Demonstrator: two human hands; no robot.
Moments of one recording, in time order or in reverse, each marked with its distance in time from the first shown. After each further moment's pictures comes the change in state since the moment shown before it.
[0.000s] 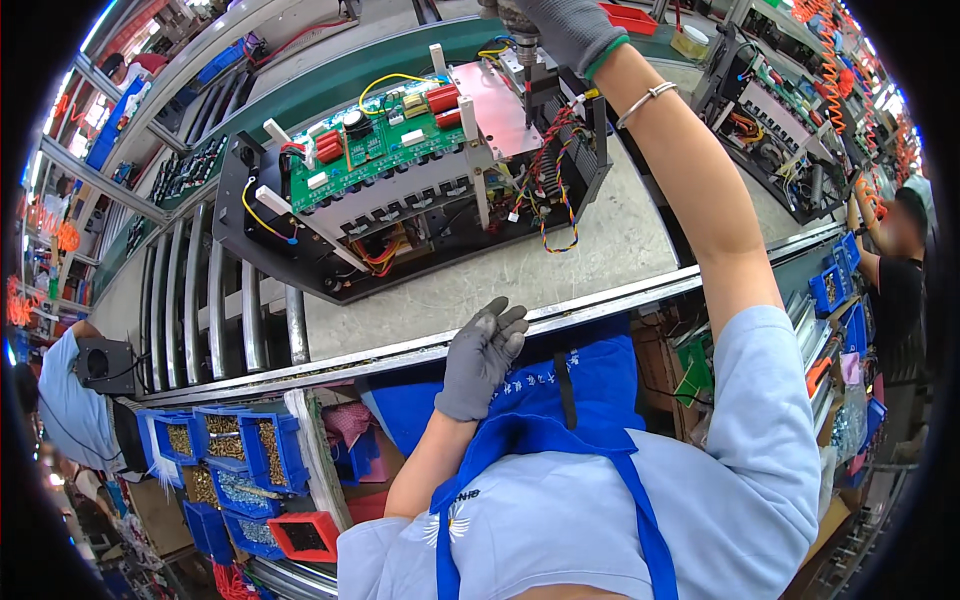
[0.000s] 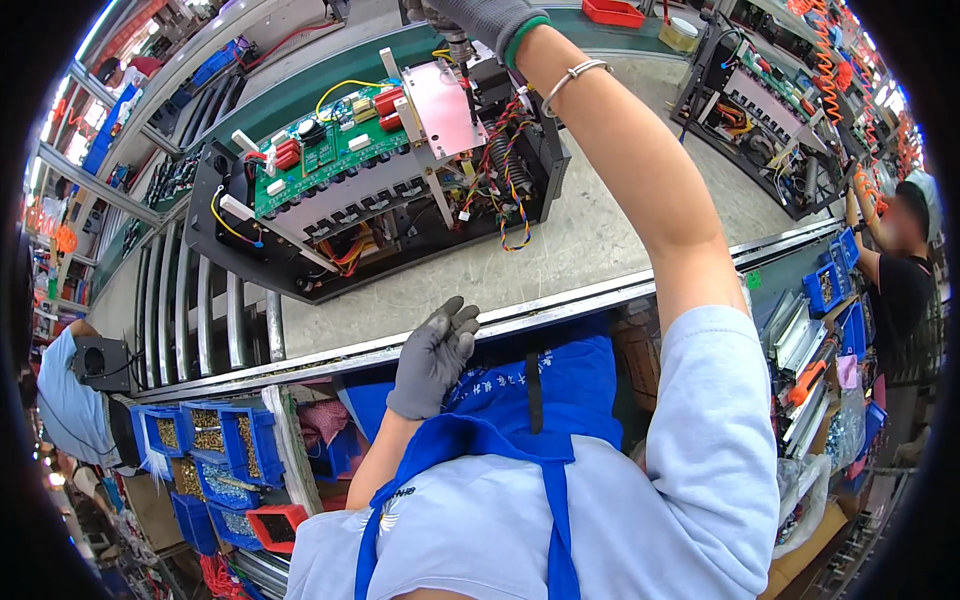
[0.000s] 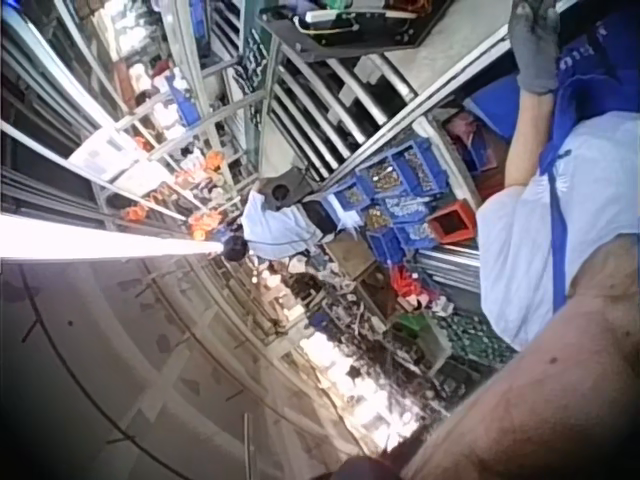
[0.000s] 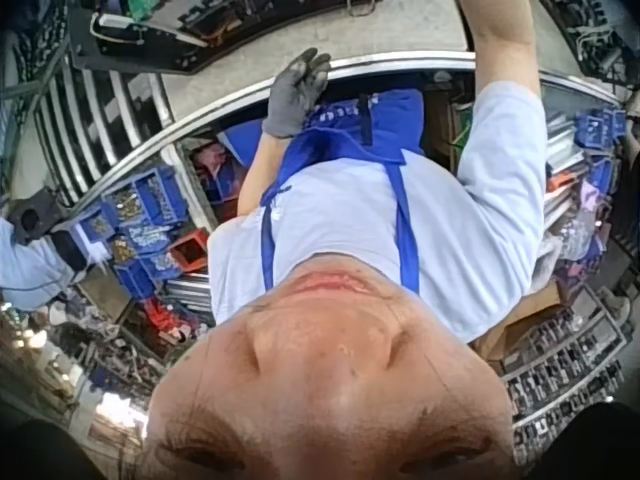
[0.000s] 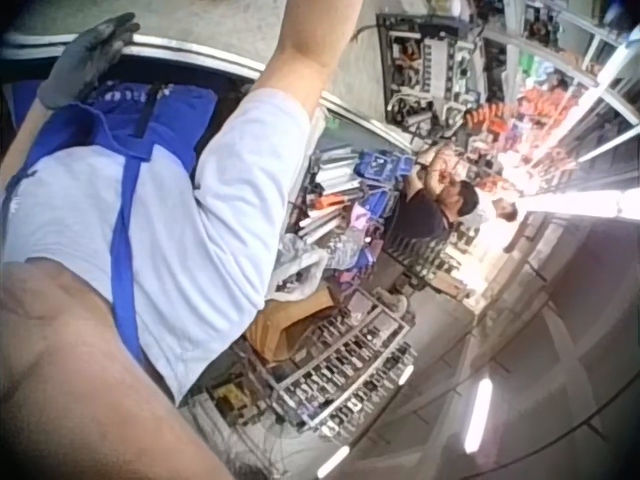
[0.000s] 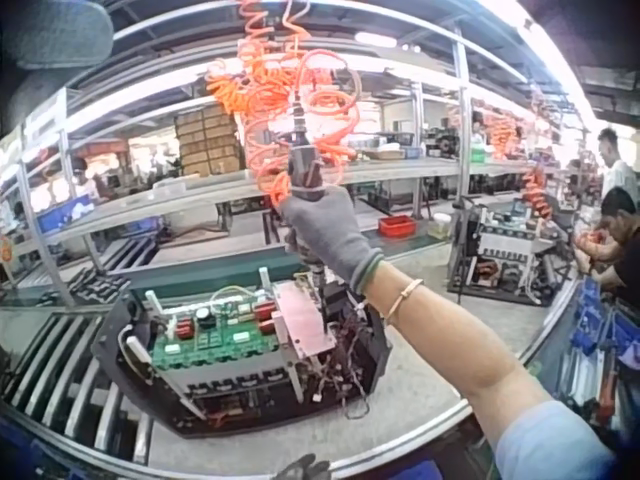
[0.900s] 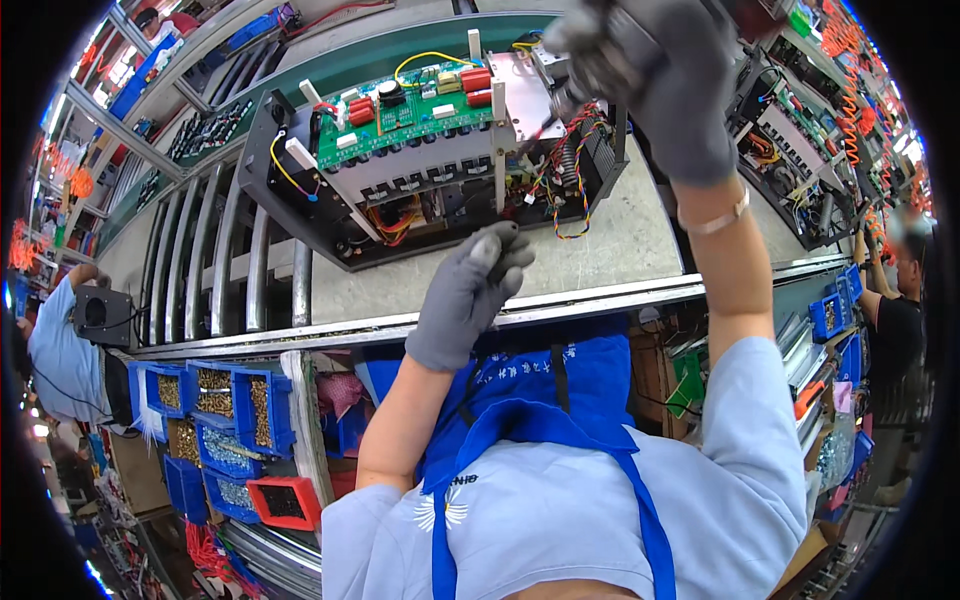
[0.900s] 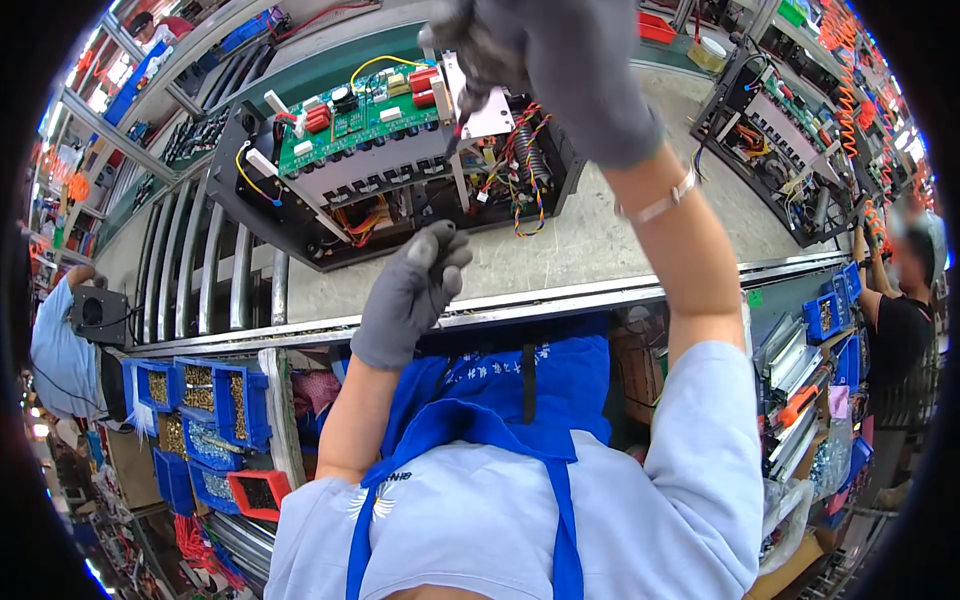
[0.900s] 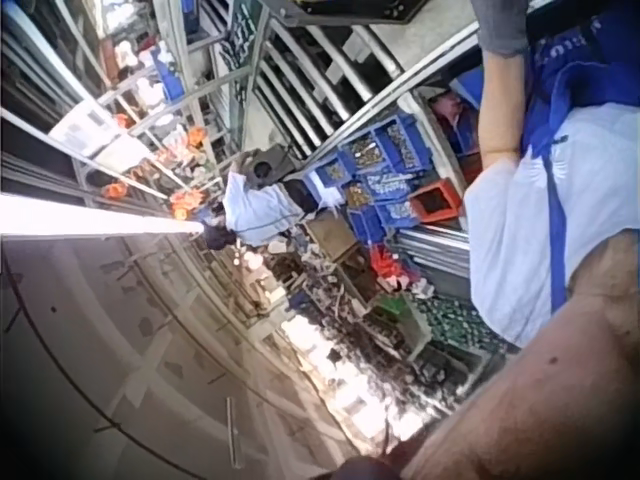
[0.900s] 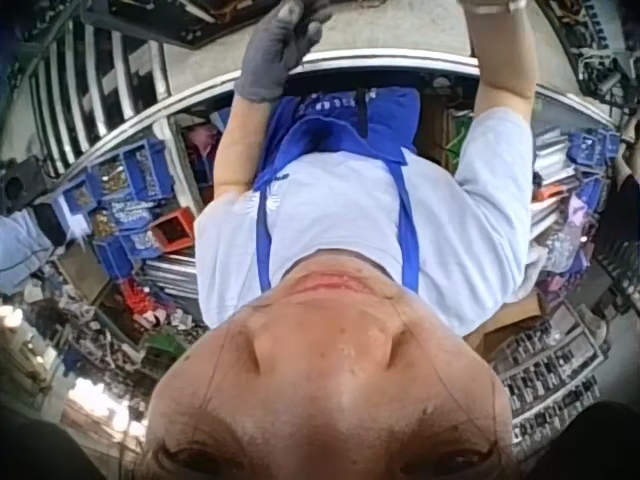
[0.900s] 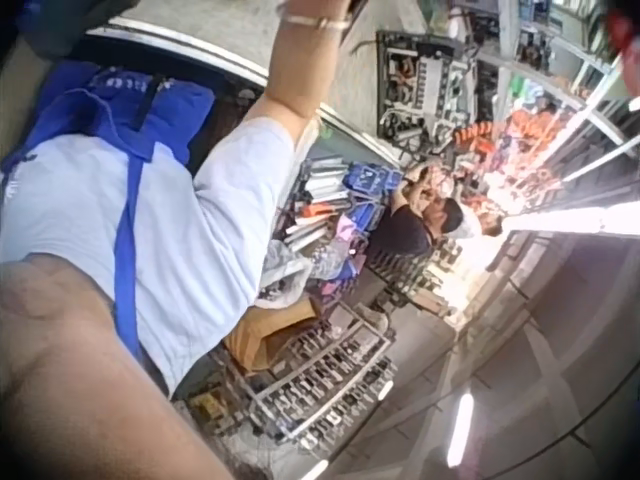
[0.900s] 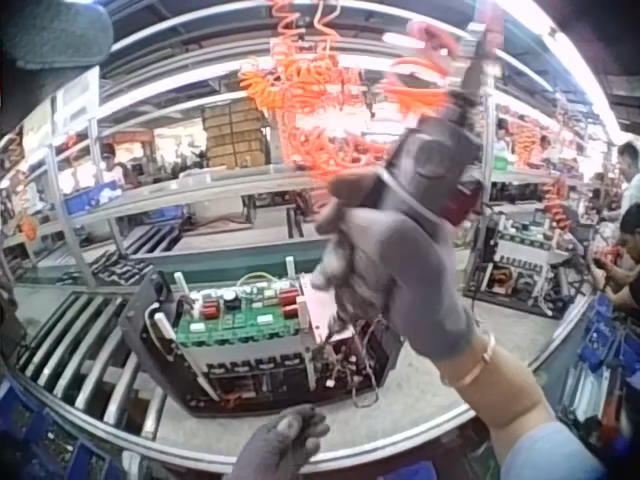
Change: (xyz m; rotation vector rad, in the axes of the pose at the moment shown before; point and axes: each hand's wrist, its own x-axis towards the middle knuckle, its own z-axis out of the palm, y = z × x) left_hand -0.016 0.051 0.079 0.319 -0.141 0.226; right_hand -0.097 -0.049 -0.019 0.552 -0.322 -0.287
